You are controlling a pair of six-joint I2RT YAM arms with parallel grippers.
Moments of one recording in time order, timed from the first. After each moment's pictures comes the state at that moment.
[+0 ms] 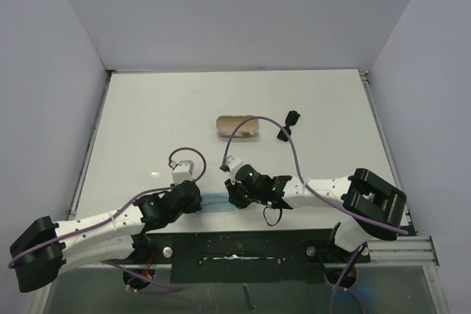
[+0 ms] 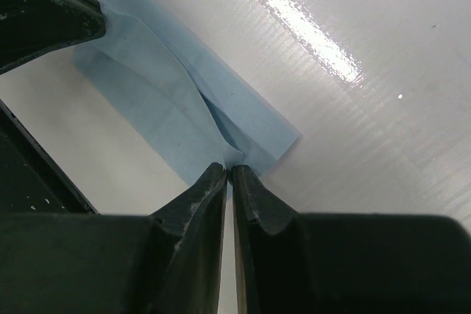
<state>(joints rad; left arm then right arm) -1.01 0.92 0.34 -0.27 -0.44 -0.91 1.07 1.53 0.70 0.01 -0.01 0.33</state>
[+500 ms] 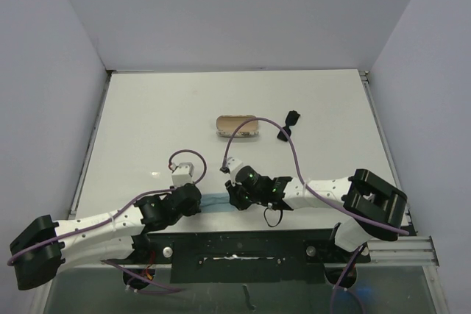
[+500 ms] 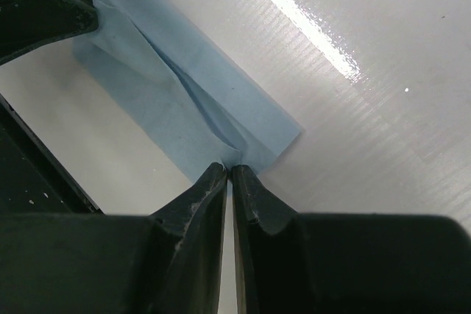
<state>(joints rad) -1.05 0.92 0.34 -0.31 -0.48 -0.94 1.08 1.52 0.70 0.01 -0.01 0.33</state>
